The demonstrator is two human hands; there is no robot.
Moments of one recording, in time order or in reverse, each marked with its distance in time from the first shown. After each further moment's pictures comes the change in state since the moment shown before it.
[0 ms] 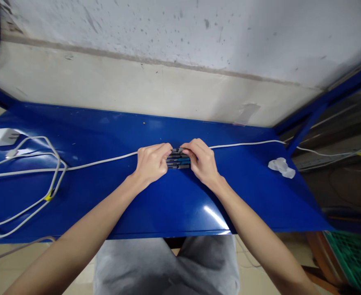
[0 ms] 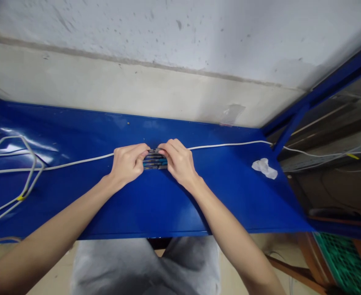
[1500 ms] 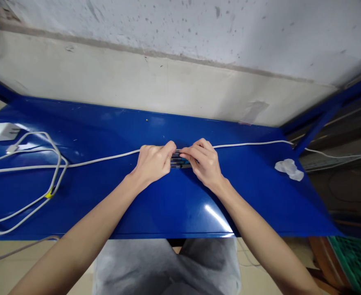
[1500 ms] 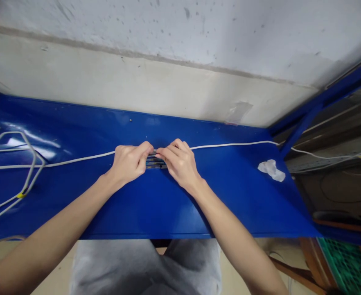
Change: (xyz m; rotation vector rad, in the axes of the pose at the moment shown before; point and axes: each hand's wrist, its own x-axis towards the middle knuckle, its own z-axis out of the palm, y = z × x) left_hand -0.002 -0.006 -0.002 0.148 -0.108 0.033; right_hand -0.003 -0.001 0.005 -0.136 -0.033 -0.071
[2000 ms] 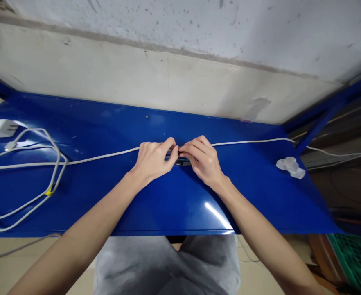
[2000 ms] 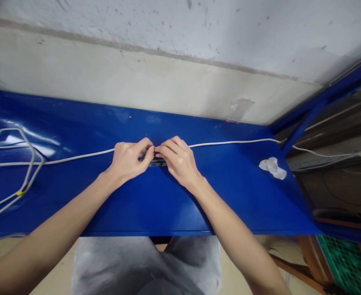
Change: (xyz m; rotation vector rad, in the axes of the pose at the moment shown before) left_hand 0.002 0.008 -0.002 -0.030 0.001 -0.110; right_hand 0.001 -0.003 -0.001 0.099 -0.047 -0.002
